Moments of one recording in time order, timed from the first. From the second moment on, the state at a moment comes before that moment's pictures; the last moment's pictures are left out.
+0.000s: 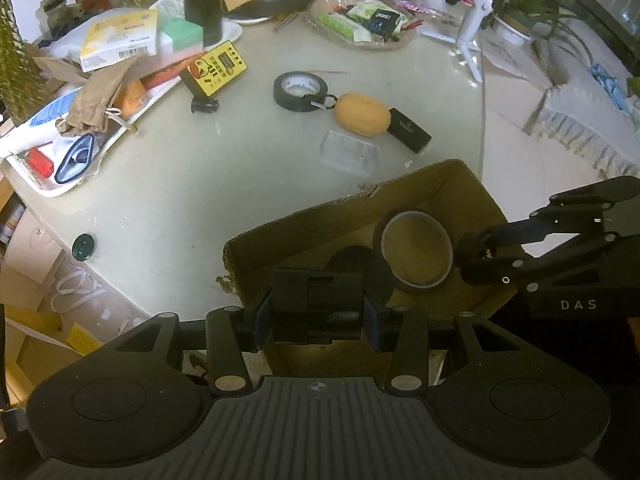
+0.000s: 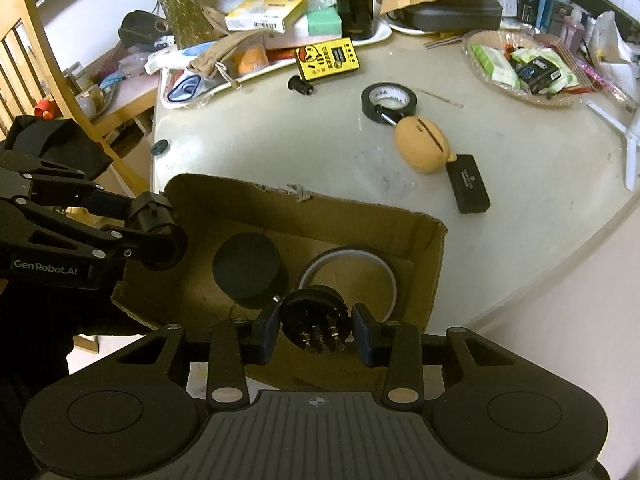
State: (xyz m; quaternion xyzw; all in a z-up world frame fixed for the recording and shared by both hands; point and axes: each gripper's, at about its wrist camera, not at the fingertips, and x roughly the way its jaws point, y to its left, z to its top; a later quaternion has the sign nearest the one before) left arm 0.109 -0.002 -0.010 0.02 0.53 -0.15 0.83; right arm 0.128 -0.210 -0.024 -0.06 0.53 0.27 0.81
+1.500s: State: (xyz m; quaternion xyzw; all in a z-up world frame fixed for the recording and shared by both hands) left arm 0.084 0.003 0.021 0.04 0.41 -0.12 0.91; right arm 0.117 -0.233 0.019 -0.02 0.38 0.24 0.89
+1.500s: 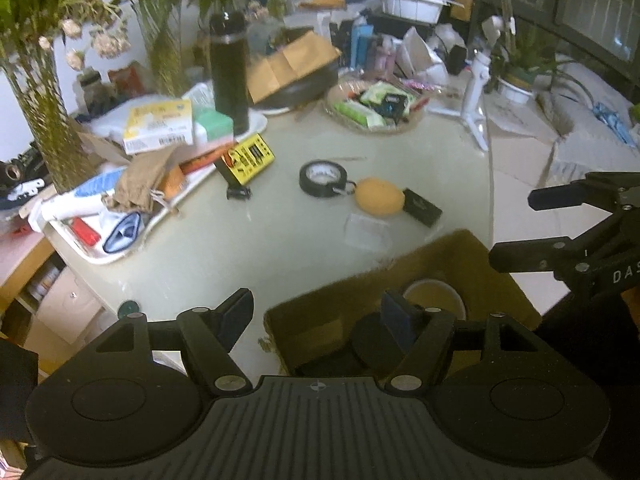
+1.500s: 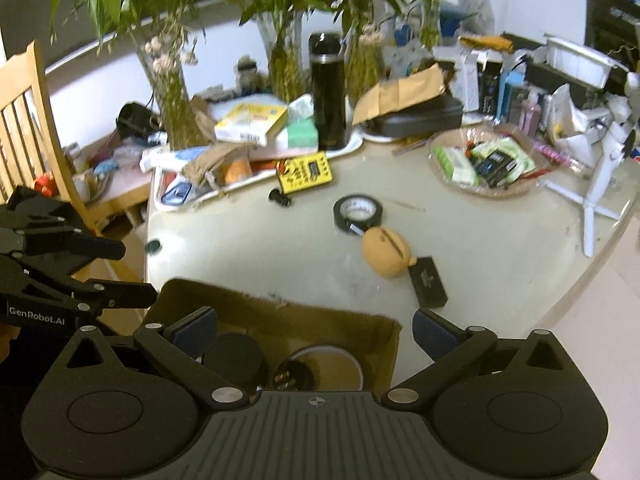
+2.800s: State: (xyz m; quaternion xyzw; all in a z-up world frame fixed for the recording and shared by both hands) left arm 0.181 0.021 -0.015 0.06 0.34 -0.07 0.94; right arm 0.136 -0.254 0.004 0.00 0.36 0.25 0.90
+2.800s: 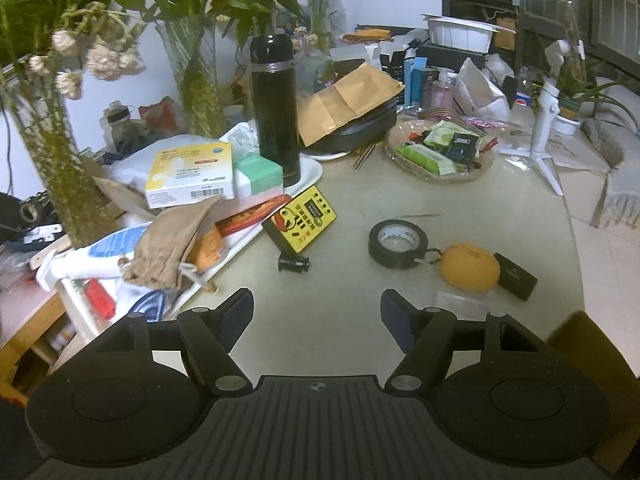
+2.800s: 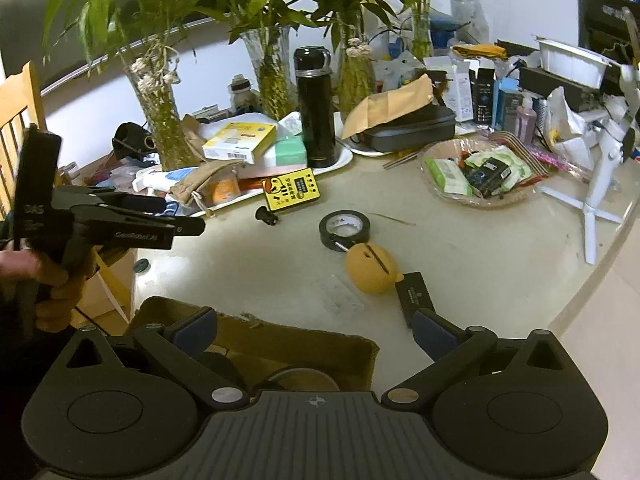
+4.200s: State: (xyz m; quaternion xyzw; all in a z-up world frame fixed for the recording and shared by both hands) left arm 0.308 0.027 -0.112 0.10 0.37 -0.07 0.92; right arm 0.174 -0.283 -0.027 0.04 0.41 0.21 0.89
